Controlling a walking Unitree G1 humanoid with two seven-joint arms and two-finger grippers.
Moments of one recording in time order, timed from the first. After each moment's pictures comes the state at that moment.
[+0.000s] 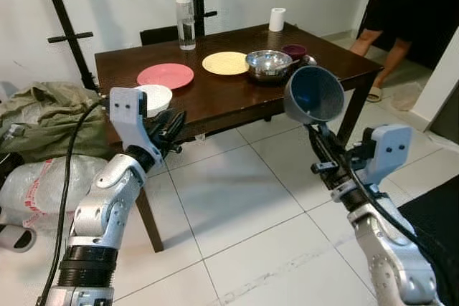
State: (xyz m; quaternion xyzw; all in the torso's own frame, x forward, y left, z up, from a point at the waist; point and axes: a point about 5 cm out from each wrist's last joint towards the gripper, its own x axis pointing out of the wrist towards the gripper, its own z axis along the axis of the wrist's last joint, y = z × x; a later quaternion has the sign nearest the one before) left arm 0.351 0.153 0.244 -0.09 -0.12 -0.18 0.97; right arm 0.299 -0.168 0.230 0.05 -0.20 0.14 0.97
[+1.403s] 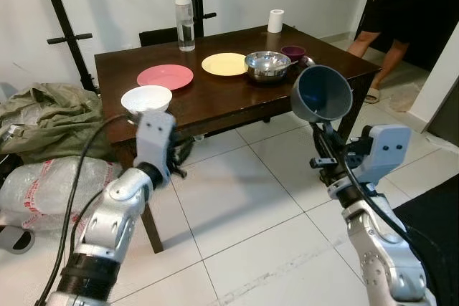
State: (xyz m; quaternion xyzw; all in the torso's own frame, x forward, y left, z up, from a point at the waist) left arm 0.345 0.137 0.199 0.07 -0.04 -0.21 0.98; right arm 0.304 -0.177 0.226 0.06 -0.19 0.06 0.98
